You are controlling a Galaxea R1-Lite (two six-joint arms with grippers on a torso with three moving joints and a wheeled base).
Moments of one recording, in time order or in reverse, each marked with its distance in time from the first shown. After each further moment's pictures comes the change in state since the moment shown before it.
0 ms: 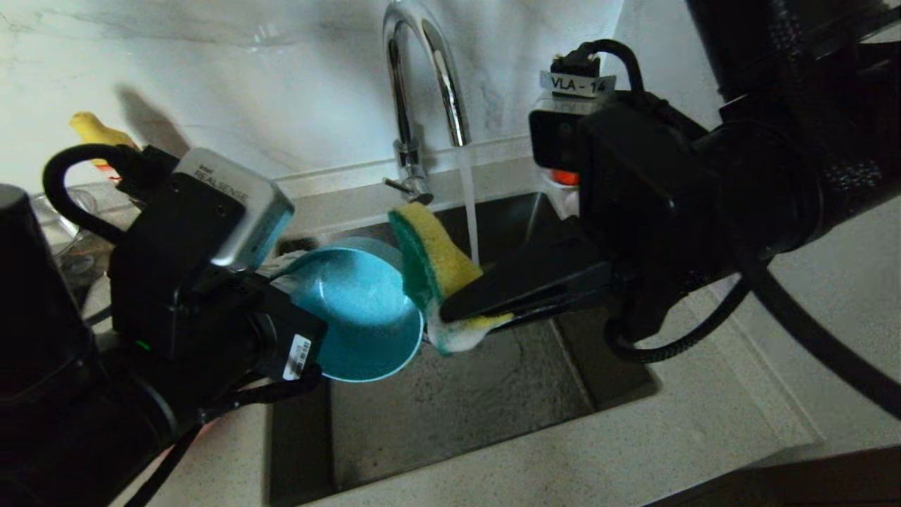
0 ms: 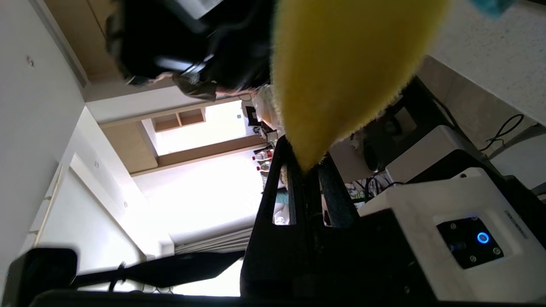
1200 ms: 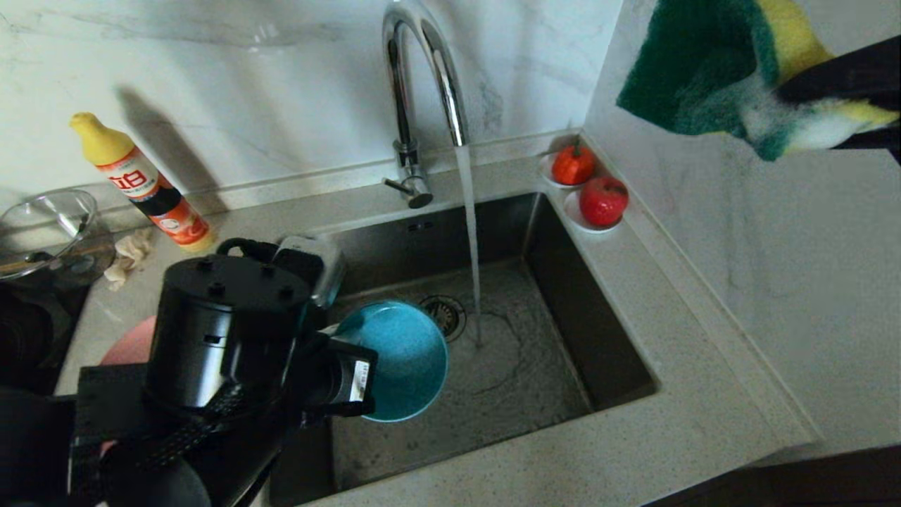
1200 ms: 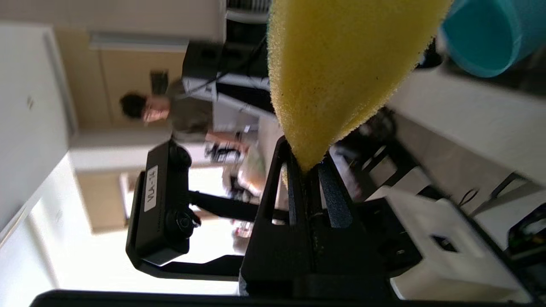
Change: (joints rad) left arm 0.058 0.192 -0.049 0.240 -0.025 -0.515; right arm -0.221 -0.305 0.033 0.034 -0.010 -0.021
